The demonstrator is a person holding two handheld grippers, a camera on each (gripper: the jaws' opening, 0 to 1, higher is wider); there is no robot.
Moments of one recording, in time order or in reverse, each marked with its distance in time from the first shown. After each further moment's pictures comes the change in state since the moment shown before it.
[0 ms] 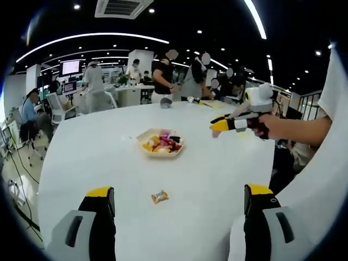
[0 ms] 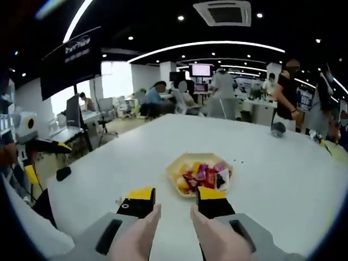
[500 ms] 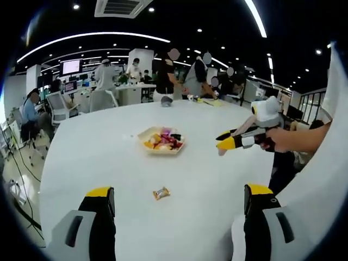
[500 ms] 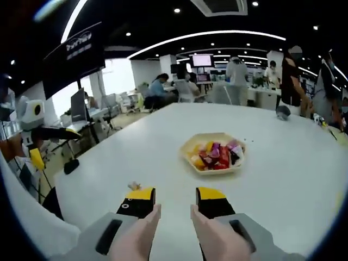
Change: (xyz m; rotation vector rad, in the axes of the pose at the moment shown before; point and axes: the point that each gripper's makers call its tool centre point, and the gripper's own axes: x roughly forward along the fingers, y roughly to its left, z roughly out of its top) left arm -0.008 0.003 -0.007 -0.002 0.009 0.014; right arm 0.002 0.018 -0.027 0.015 0.058 0.037
